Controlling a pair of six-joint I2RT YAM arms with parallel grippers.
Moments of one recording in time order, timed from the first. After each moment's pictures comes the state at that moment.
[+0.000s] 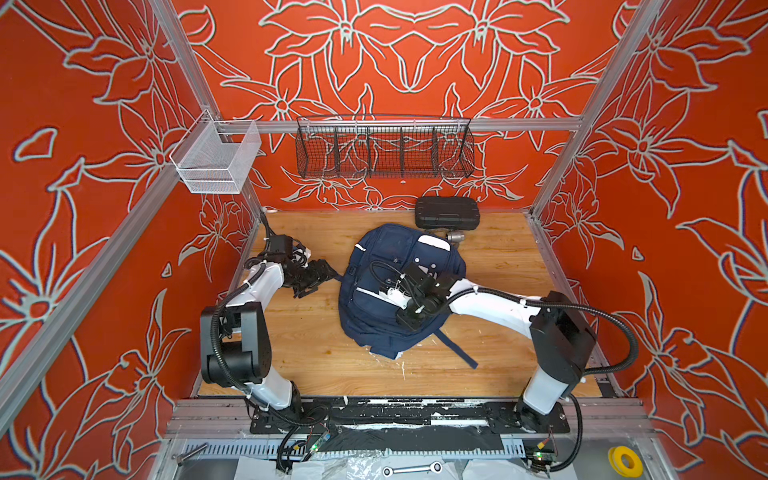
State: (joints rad) left arm 0.14 1.60 1.08 -0.63 0.58 -0.36; right arm 0.81 1.73 1.22 -0.64 -0.17 -0.08
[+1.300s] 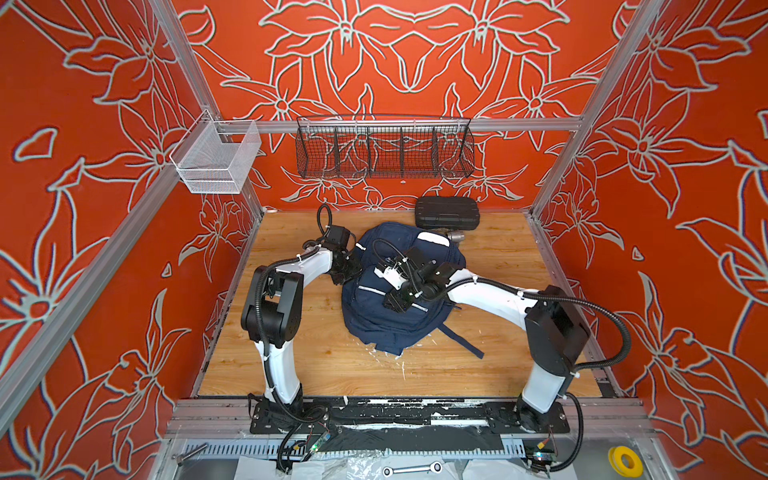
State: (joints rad) left arm -0.18 1.92 1.33 -0.57 0.25 -0.66; right arm 0.76 1.79 1.32 -0.49 -0.29 0.04
